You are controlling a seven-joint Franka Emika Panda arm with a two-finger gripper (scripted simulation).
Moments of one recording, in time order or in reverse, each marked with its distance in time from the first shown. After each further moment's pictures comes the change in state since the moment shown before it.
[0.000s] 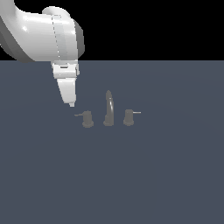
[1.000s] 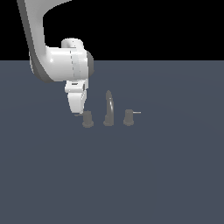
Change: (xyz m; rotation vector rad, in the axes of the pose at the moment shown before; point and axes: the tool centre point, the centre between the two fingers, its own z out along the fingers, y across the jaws) arm 0.034 -0.048 0.064 -0.012 0.001 0.226
